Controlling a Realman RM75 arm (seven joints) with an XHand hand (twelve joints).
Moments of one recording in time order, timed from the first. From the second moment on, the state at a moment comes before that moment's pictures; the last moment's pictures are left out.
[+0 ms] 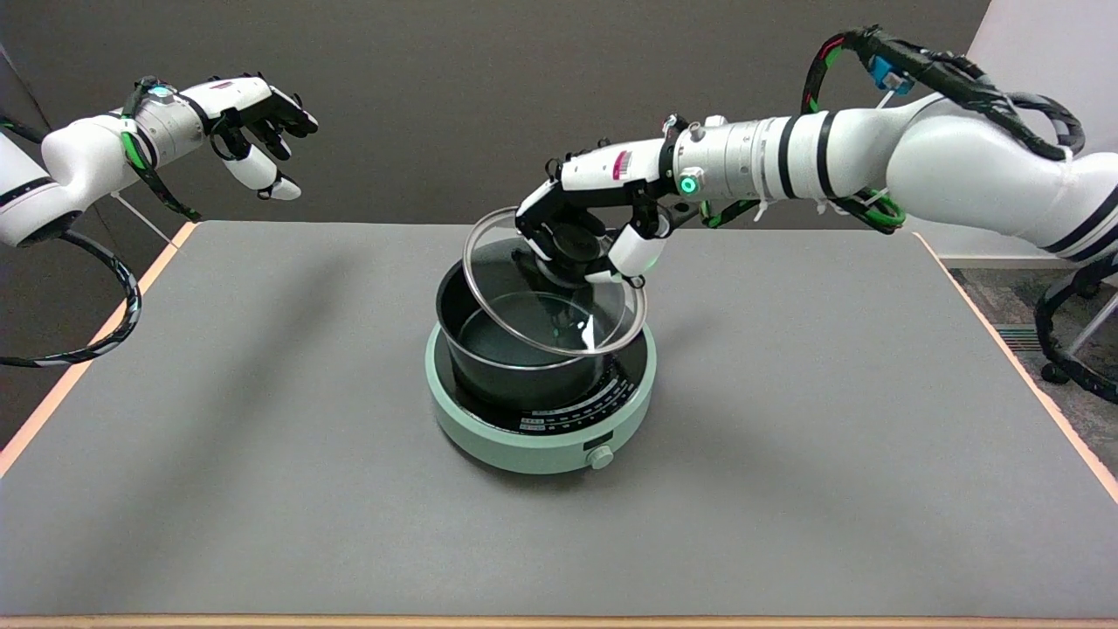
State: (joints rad) arm 1.14 -0.58 -2.59 1.70 1.34 -0.58 0.18
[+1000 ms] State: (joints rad) arm 1.17 -0.60 -2.60 1.66 1.28 -0.58 0.19
